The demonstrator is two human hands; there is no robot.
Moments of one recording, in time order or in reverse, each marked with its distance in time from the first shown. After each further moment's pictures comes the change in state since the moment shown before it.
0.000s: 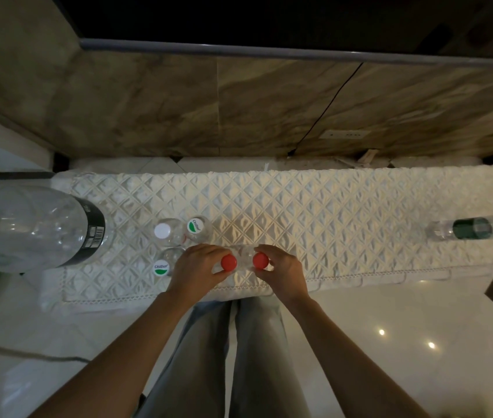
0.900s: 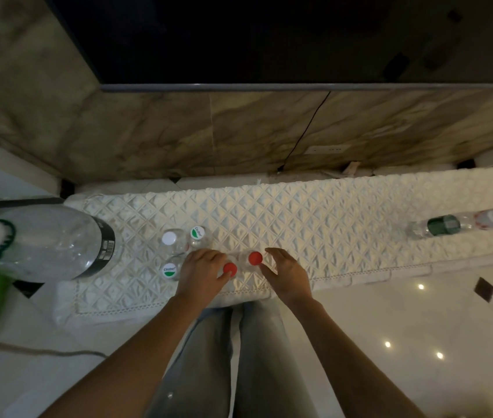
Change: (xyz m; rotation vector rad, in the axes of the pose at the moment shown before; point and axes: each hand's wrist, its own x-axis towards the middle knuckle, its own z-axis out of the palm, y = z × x) left_hand -0.013 0.035 -0.027 0.263 -0.064 -0.056; right_hand -0.027 -0.018 -0.029 -0.214 -0.016 0.099
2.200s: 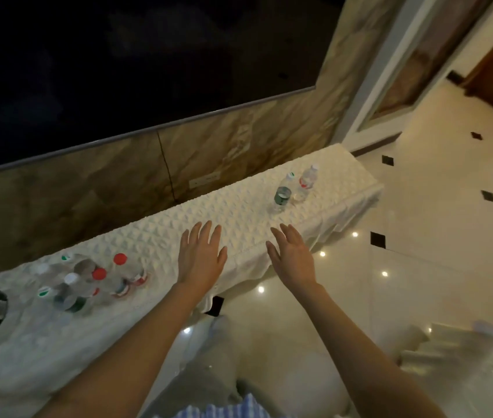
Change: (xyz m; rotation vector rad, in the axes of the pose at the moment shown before) left_hand -0.075 0.378 -0.018 0.296 0.101 0.227; right_hand -0.275 0.218 -0.205 -0.104 0.574 0.128
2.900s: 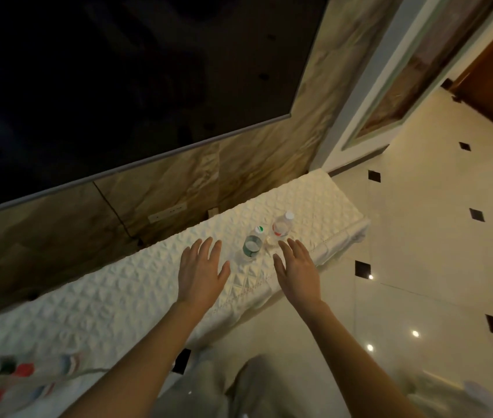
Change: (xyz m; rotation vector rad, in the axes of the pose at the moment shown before) left_hand 0.248 0.101 0.023 -0.126 -0.063 0.023; right_hand 0.221 0.145 -0.023 -0.047 -0.012 0.126
